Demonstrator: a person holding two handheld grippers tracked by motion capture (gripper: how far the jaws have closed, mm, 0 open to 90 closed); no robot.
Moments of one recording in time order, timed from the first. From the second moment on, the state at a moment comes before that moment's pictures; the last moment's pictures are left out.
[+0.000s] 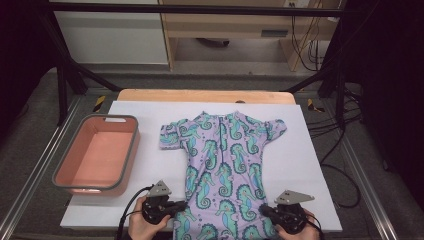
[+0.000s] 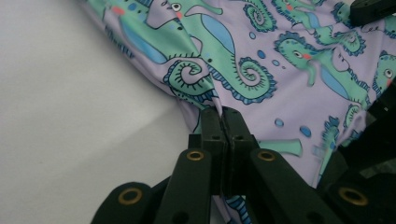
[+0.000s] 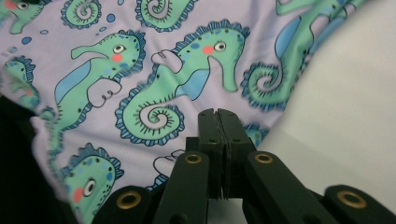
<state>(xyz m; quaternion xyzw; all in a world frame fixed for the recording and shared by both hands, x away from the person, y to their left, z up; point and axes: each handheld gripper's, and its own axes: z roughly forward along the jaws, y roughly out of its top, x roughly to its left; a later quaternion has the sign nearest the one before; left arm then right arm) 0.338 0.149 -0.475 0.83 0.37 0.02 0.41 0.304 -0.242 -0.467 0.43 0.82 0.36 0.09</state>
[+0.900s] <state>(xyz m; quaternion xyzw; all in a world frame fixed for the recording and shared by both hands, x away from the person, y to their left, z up) 0.379 0.138 -0.475 0.83 0.41 0.06 0.39 0.365 -0.240 -0.479 0.44 0.80 0.37 0.14</state>
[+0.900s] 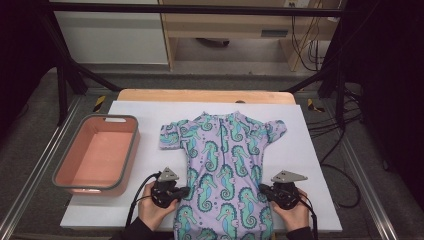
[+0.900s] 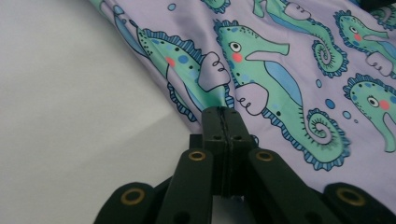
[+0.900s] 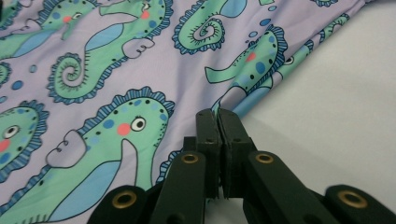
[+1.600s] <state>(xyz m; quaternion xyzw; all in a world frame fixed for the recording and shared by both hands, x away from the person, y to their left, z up) 0.387 0.152 -0.473 0.81 0.37 0.07 0.45 0.420 -0.267 -0.461 0.45 0.76 0.40 0.25</state>
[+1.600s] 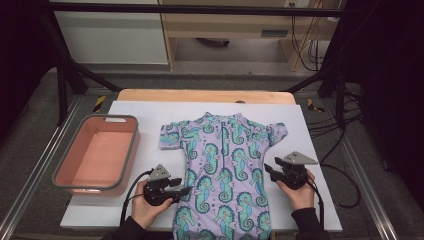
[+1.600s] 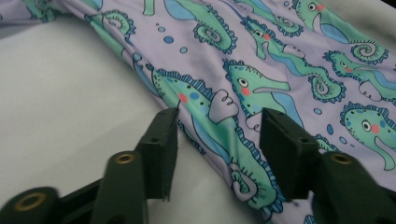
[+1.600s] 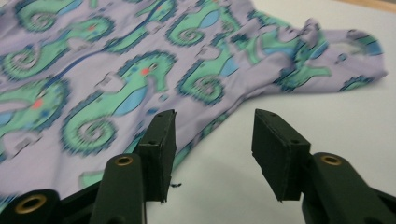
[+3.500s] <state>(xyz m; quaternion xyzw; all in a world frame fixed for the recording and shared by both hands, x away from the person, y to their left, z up) 0.409 0.163 -0.474 0.80 0.36 0.06 0.47 0.471 -0.301 -0.462 0.57 0.71 0.31 0.27</state>
